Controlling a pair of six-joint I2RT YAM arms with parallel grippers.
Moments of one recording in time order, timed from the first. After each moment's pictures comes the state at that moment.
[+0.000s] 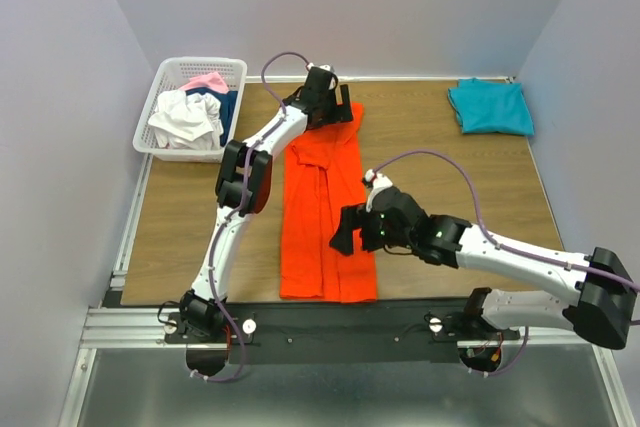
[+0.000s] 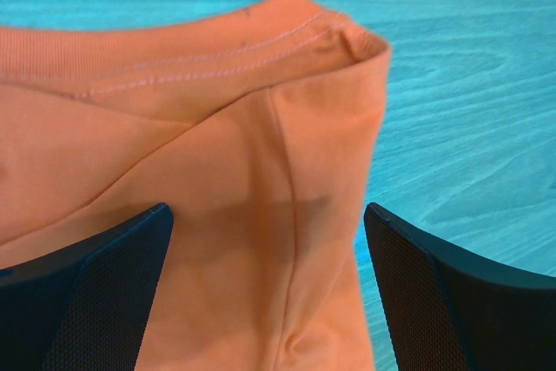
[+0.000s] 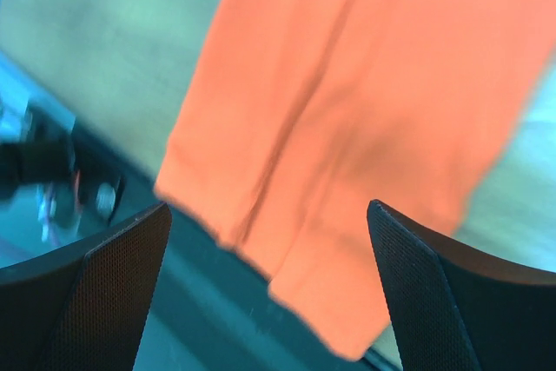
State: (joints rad) left arm -0.44 2.53 2.22 -0.38 0.07 -0.50; right arm 1.01 1.16 0.74 -0.24 0.04 0.67
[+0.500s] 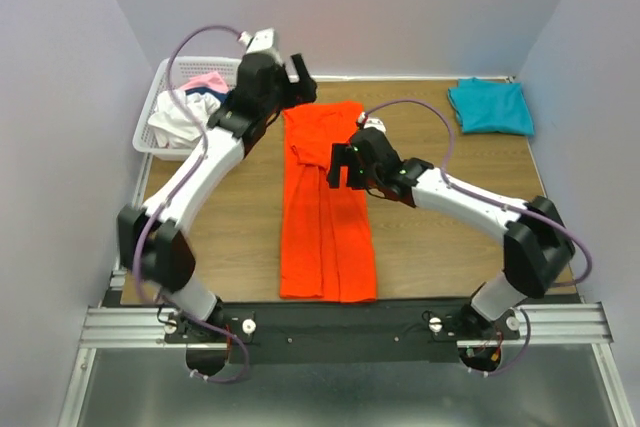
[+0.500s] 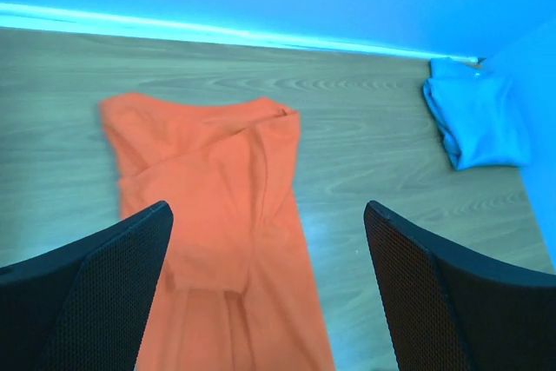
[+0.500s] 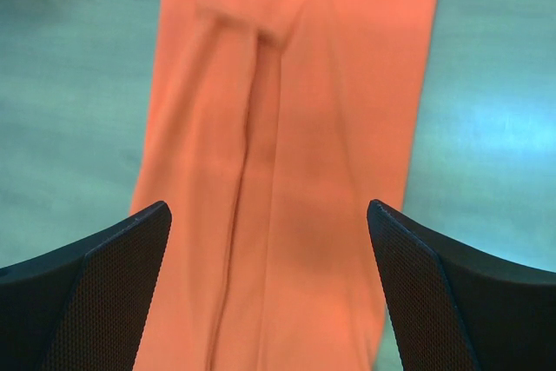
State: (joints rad) left arm -0.42 1.69 1.59 -0.24 -0.07 -0.46; right arm 0.76 1.55 1.12 -0.29 0.21 0.58
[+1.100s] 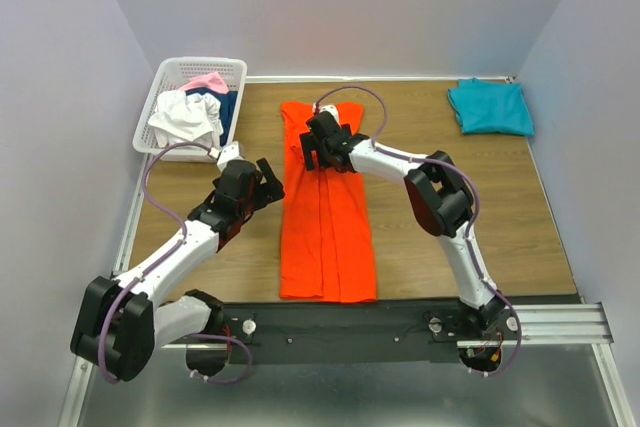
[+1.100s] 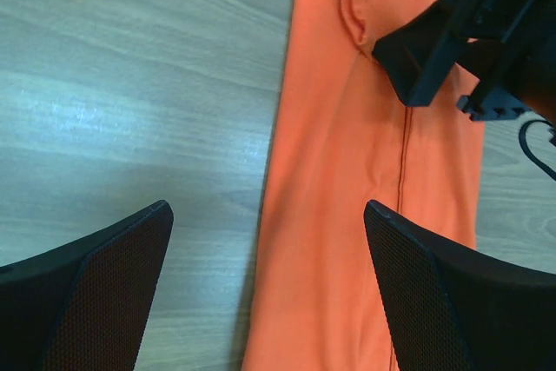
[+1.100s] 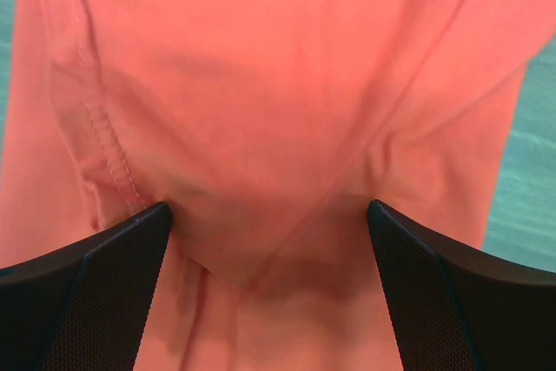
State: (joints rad) left arm -0.43 1.11 0.61 -0.12 -0.22 -0.69; right arm 0.71 2.27 1.74 -0.29 0.32 0.32
